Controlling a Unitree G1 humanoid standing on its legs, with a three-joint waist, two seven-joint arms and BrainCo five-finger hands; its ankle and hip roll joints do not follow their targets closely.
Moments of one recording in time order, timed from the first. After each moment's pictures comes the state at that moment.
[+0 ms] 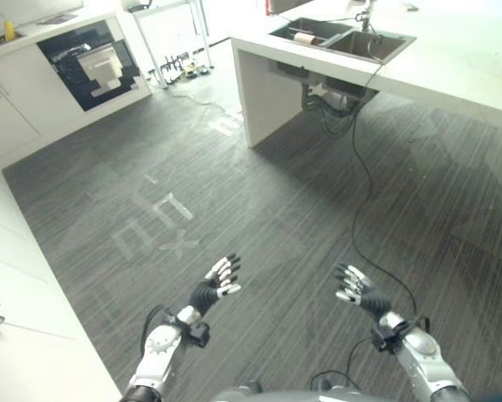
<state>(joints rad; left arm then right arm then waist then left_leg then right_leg) 0.05 0.33 -0.23 0.58 -0.45 -0.38 -0.44 0.02 -0.36 0.23 0.62 0.45 -0.31 0.38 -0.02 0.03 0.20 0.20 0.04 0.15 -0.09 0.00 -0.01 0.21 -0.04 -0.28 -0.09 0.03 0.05</state>
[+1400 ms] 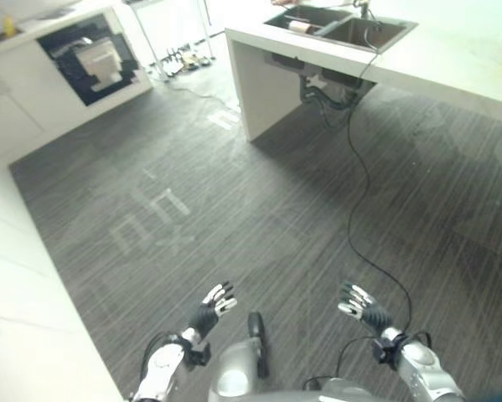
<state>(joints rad) 0.08 0.27 -0.18 0.71 -0.46 -0.27 -0.38 0.02 -0.36 0.26 0.69 0.49 -0.20 0.31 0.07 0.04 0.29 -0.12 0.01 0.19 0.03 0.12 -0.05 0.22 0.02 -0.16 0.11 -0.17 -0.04</state>
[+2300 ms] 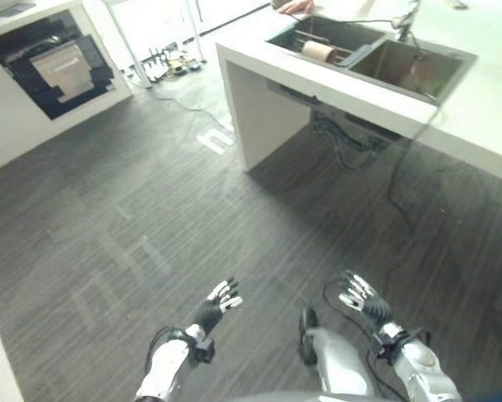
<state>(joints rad) 0.06 0.25 -0.23 0.65 -0.45 -0.26 -0.34 0.04 -0.37 0.22 0.54 0.53 -0.22 0.30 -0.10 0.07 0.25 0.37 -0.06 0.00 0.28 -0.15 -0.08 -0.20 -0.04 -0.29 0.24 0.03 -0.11</state>
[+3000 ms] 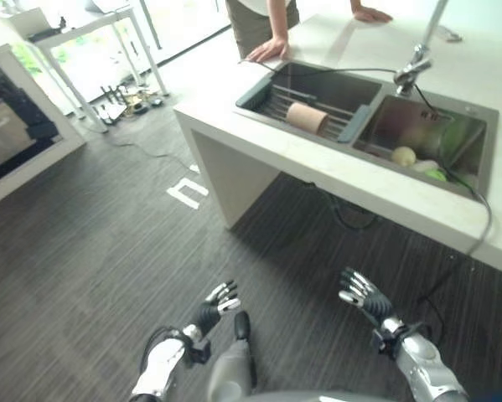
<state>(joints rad) 0.08 0.32 -0.22 0.68 -0.45 -0.24 -0.41 0.08 -0.36 0.25 0.59 0.53 -0.23 0.27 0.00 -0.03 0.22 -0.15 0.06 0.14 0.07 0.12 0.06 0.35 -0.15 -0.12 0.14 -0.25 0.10</state>
